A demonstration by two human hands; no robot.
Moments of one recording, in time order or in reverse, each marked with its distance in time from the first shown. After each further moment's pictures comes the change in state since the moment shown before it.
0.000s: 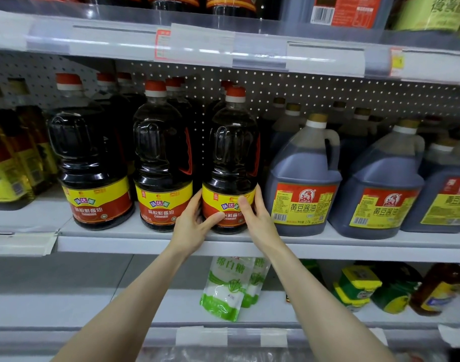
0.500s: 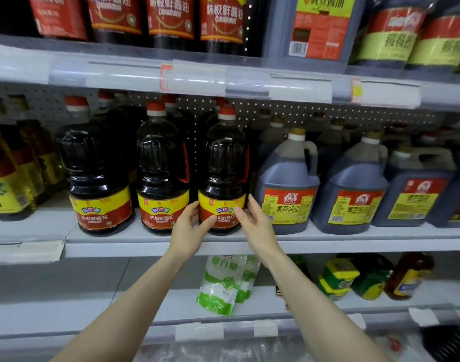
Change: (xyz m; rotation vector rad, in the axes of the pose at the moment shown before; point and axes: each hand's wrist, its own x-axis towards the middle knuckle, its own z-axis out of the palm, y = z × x) left_hand -0.024 0.031 0.000 0.104 0.087 -0.109; right_hand -0.037 -0.027 -0.002 0.021 0.065 0.037
